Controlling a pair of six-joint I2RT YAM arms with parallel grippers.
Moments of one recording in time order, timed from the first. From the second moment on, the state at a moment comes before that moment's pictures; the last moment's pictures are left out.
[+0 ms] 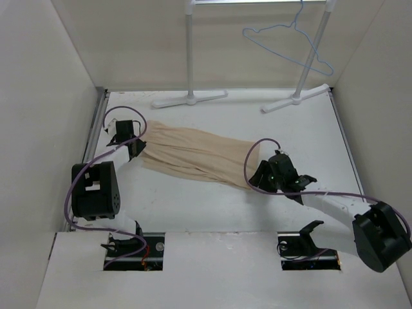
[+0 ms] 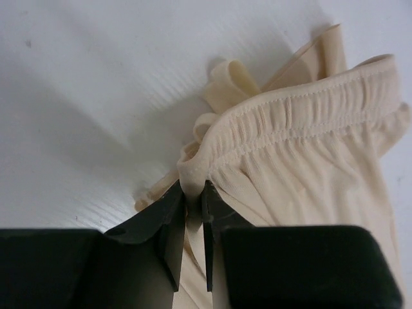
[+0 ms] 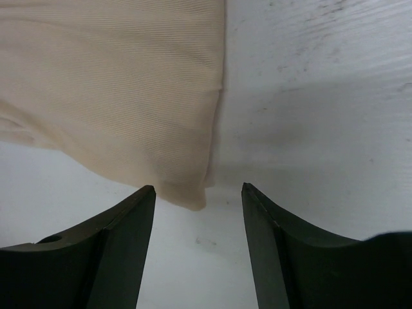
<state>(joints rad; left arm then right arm) 0.06 1.61 0.85 -0.07 -0.12 -0.78 0.52 1.13 0.47 -0.19 0.02 0.85</state>
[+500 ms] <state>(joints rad) 0.04 1.50 0.97 -0.33 -0.23 -0.67 0.46 1.21 0.45 -0.07 -0.04 0.91</state>
